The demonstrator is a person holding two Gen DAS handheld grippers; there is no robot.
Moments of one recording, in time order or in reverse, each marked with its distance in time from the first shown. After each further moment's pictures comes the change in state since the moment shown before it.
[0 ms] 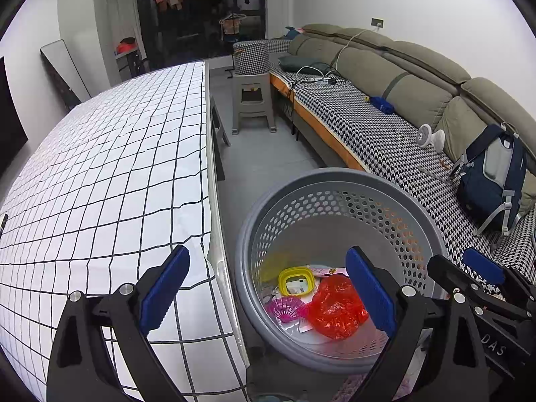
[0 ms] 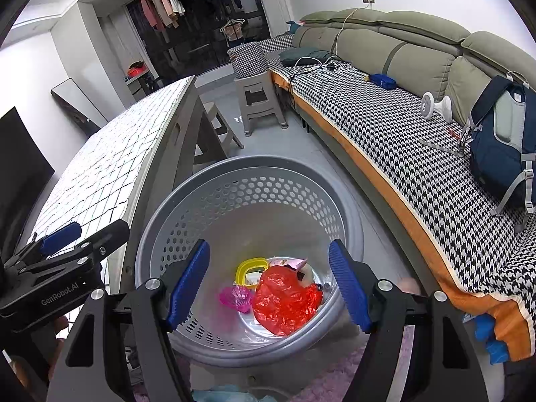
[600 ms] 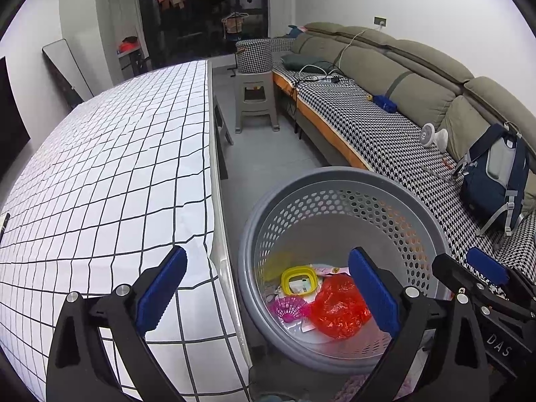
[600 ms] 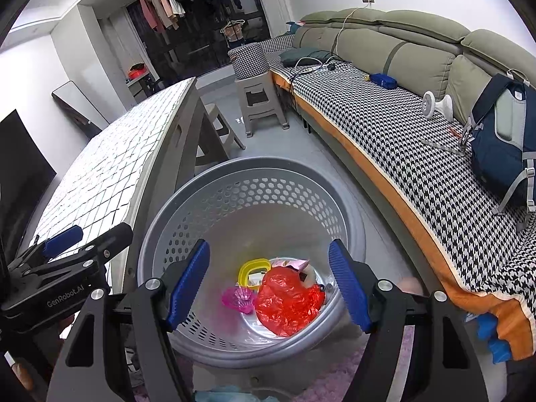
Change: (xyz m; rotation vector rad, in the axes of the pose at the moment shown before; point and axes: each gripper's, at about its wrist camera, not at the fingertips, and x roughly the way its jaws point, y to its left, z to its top) left arm 0.003 -0.001 0.001 -0.004 0.007 0.013; right arm -0.001 0.000 0.003 0.008 -0.001 0.009
